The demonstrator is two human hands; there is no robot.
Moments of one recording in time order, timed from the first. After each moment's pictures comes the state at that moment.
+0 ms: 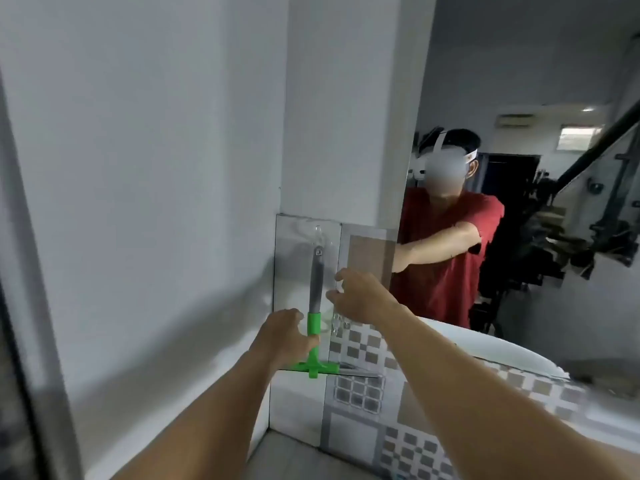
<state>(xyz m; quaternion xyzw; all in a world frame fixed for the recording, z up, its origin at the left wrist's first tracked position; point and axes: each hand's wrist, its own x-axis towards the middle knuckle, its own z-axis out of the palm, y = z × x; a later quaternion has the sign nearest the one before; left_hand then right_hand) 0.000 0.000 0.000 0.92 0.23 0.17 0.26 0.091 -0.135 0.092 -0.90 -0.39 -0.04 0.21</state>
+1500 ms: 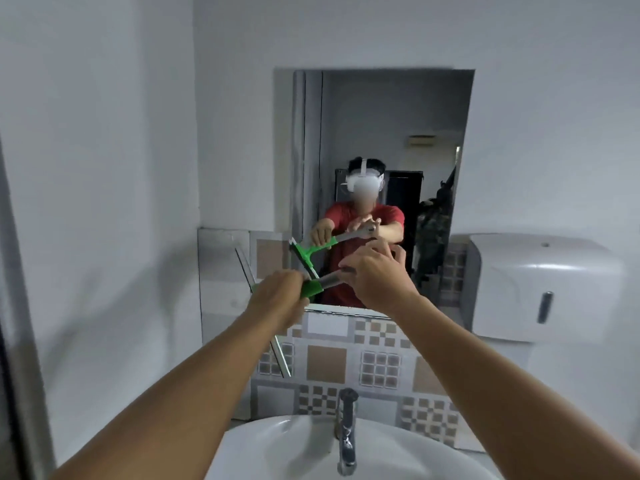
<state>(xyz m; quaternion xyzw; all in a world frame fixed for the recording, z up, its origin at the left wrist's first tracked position) -0.076 -0.217 0.110 0.95 0.06 0.27 0.15 -0.012 -0.398 0.148 -0.89 -0.34 -0.28 0.10</state>
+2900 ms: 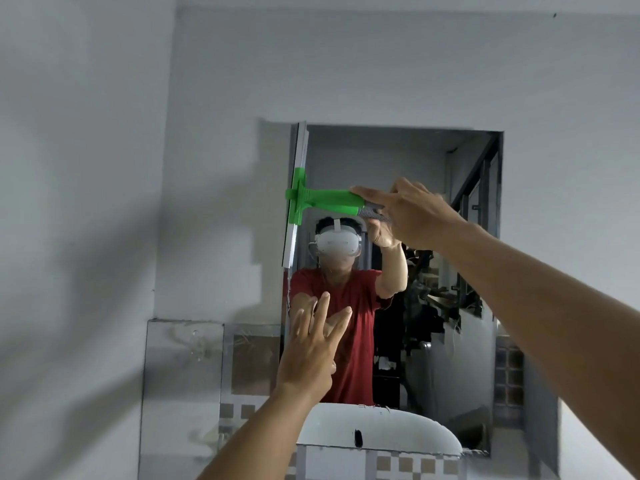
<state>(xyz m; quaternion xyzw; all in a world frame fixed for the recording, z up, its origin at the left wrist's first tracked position) 0.130 -0.167 0.124 0.92 -0.07 0.39 -0.04 0.125 -0.364 0.357 -0.85 -0.29 -0.44 -0.01</state>
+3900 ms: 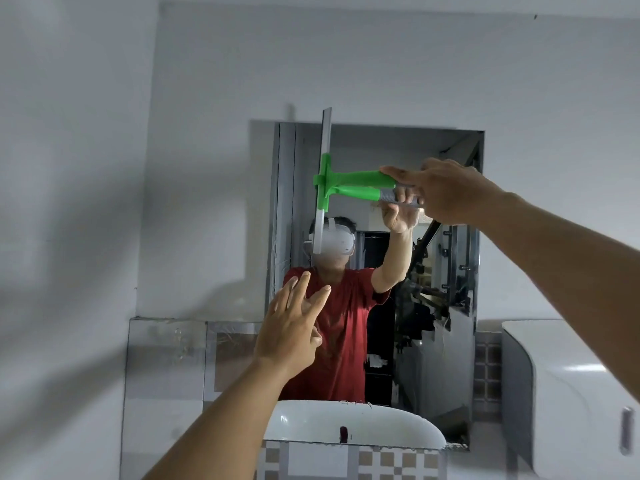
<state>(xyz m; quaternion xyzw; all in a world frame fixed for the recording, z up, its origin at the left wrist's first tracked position) 0.139 -0.158 0.151 0.89 -0.06 0.45 -0.02 0.126 -0.432 0.390 -0.86 -0.25 -0.44 -0.07</state>
